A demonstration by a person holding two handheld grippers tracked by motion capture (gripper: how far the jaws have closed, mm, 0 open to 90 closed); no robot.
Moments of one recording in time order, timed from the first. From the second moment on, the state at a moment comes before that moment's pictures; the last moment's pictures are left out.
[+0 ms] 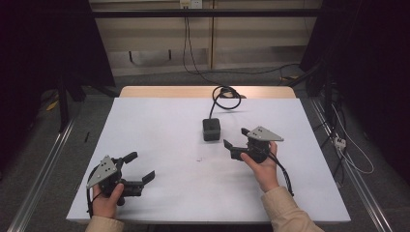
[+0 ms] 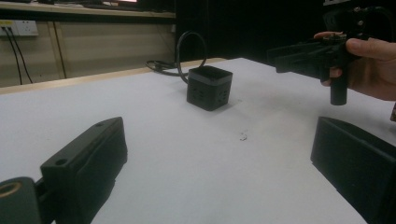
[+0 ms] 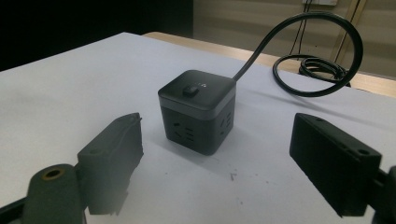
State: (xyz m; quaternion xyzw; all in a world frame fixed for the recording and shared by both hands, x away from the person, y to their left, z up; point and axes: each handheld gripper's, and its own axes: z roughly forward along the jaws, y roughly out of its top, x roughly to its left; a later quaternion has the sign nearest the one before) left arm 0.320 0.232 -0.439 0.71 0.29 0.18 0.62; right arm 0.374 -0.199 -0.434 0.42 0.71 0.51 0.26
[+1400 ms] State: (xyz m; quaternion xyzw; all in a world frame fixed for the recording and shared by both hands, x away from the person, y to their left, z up) left arm 0.322 0.232 -0.440 0.71 0.29 0.17 0.62; right arm 0.403 -0.182 -0.430 0.41 0.72 0.50 0.26
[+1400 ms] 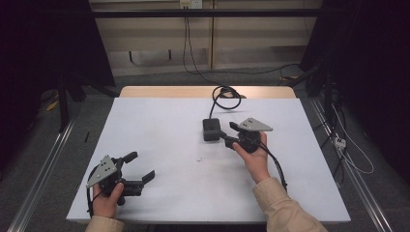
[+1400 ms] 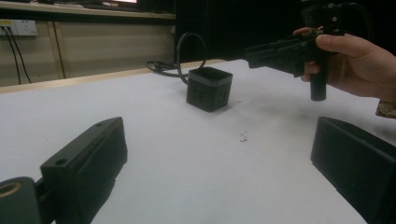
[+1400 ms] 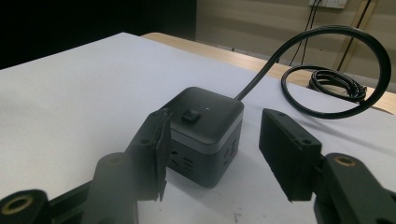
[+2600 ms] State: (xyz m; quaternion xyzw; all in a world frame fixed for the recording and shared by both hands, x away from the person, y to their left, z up) left arm 0.323 0.233 -0.441 0.70 0.29 0.17 0.62; right arm 0.418 -0.170 -0.431 0.41 0.72 0.50 0.25
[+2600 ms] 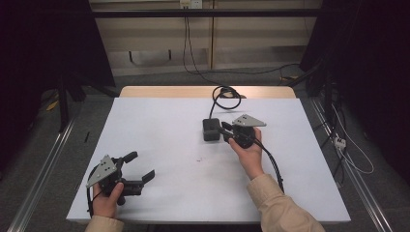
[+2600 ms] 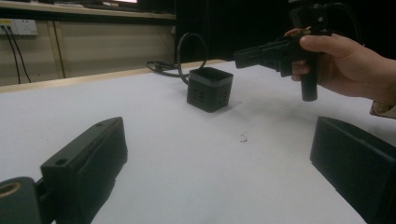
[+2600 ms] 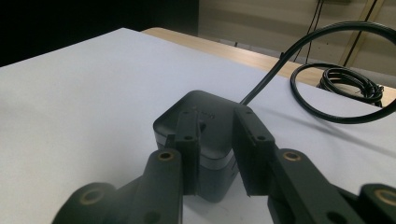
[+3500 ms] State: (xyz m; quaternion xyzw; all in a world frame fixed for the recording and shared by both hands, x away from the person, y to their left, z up) left arm 0.324 0.235 -0.441 0.70 0.30 0.17 0.63; right arm 0.430 -0.155 -0.430 0.40 0.73 0.50 0.22
